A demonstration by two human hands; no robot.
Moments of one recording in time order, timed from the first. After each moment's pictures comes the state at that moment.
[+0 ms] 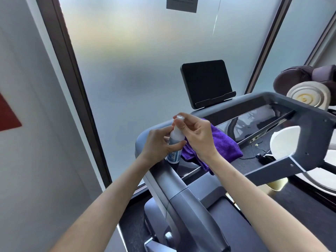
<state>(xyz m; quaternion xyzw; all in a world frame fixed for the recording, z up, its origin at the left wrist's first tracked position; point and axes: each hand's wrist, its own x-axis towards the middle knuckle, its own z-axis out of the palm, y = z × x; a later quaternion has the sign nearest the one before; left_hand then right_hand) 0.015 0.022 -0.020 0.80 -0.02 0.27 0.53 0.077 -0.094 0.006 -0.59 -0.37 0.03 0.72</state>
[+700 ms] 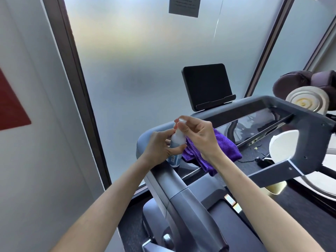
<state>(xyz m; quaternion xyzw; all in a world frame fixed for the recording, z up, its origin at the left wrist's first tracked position) 0.012 0.021 -0.023 0.80 -0.02 0.24 0.55 0.077 -0.104 0.014 -0.56 -0.38 0.11 0.73</state>
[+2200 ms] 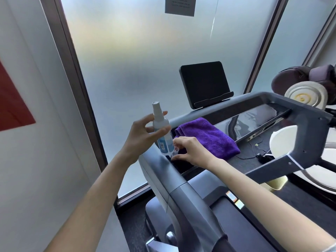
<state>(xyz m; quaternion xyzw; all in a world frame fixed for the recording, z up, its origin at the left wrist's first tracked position) -0.031 0.037 0.021 0.73 0.03 0.25 0.63 0.089 -0.114 -0.026 -0.78 -0.54 0.01 0.30</state>
